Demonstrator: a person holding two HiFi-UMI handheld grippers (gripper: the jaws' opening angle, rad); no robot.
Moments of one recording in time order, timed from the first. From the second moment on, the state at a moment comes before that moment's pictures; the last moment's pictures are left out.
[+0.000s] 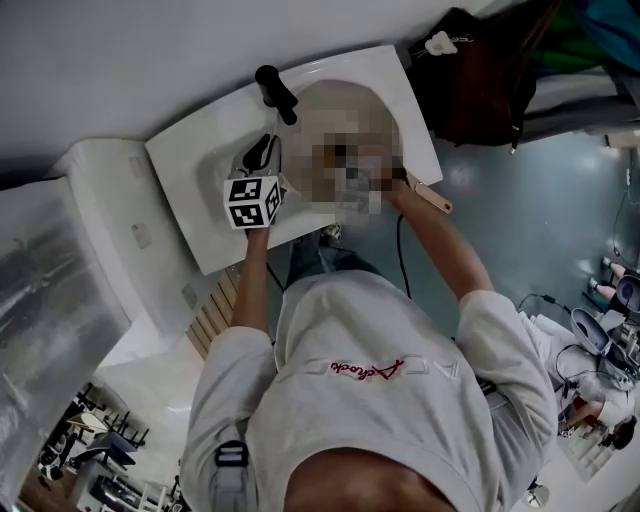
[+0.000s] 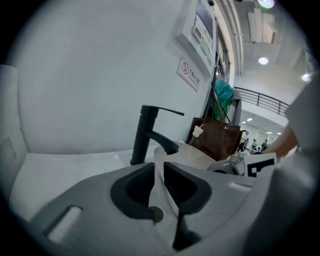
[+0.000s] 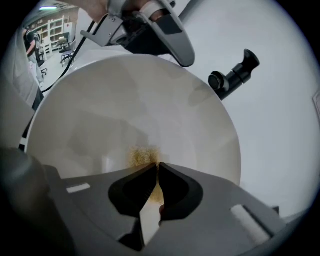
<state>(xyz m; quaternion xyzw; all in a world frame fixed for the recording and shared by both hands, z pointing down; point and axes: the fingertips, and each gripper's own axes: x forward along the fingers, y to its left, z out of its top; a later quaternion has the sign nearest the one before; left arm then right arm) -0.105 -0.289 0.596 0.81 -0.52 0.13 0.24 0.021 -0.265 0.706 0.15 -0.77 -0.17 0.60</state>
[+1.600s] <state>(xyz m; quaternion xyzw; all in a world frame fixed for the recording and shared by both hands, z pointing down) -0.046 -0.221 0.522 0.82 -0.53 0.12 0.17 0.136 -0.240 0.518 0.53 -0.83 0.10 0.17</state>
